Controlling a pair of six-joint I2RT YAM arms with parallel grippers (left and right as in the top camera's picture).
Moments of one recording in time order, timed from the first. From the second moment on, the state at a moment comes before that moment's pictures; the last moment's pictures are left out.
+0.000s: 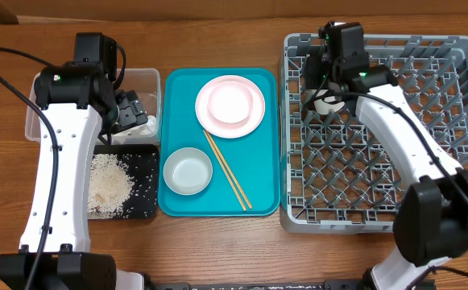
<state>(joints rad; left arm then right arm) 0.00 1.62 1.67 -1.38 -0.25 -0.45 0.23 1.85 1.50 -0.52 0.05 0.23</state>
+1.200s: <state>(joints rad) 0.00 1.62 1.67 -1.38 -0.25 -0.45 0.17 1.76 1.50 -0.90 0.09 0.25</state>
